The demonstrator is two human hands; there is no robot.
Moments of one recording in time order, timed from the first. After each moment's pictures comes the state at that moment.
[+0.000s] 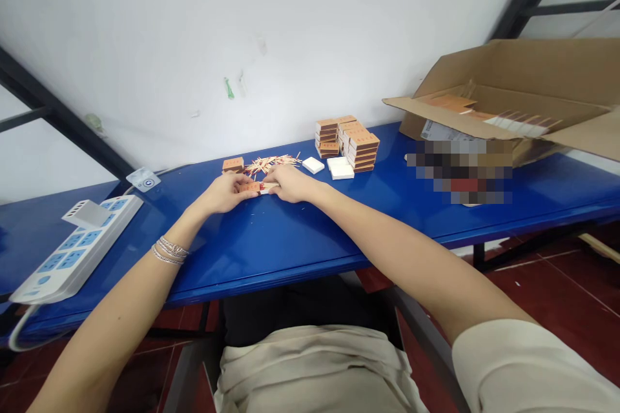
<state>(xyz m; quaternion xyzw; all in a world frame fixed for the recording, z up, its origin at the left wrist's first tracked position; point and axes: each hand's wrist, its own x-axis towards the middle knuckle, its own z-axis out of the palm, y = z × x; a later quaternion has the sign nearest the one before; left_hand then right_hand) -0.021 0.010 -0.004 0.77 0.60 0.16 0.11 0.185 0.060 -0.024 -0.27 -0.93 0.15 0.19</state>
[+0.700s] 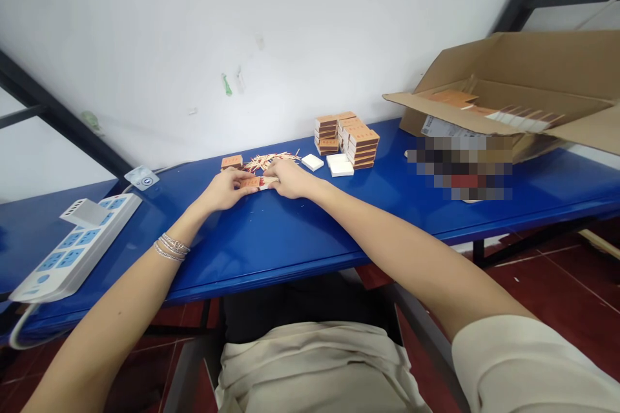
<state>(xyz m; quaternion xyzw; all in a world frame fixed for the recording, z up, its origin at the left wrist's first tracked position) -0.027 0.020 -0.018 0.78 0.59 0.20 0.09 0.186 0.058 -0.024 -0.29 -0.93 0.11 0.21</state>
